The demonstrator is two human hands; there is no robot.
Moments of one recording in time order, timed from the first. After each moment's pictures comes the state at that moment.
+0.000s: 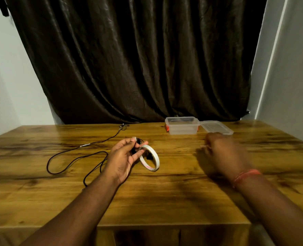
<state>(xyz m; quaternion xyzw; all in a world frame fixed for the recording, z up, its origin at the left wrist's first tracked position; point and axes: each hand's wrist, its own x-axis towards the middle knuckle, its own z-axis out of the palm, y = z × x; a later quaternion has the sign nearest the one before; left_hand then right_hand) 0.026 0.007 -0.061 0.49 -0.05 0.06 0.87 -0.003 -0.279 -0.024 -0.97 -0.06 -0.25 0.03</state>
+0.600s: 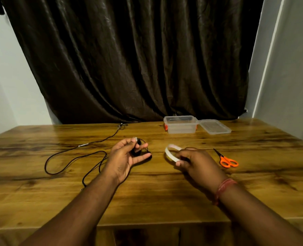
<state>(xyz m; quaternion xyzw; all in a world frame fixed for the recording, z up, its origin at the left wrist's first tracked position) 0.023 0.005 -0.062 0.50 -0.07 0.03 0.86 -0.013 -0.232 -0.057 -0.92 -0.18 -0.16 0.31</state>
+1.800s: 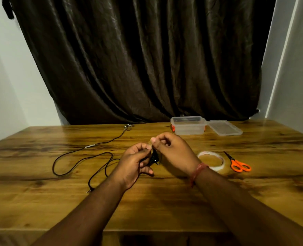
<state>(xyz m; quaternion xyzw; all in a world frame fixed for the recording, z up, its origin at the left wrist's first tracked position) 0.020 0.001 -0.069 0.62 -0.12 0.00 0.78 0.023 -0.155 -0.036 -0.80 -0.21 -0.10 0.56</state>
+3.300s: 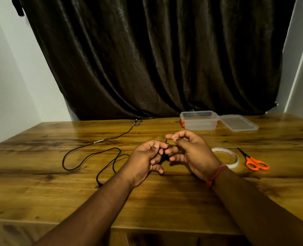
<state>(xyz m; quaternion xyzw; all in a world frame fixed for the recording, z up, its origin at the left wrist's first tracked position) 0.014 -0.005 -0.066 0.62 -0.13 -0.03 0.78 0.034 -0.169 -0.051 -0.59 -0.14 0.04 0.80</state>
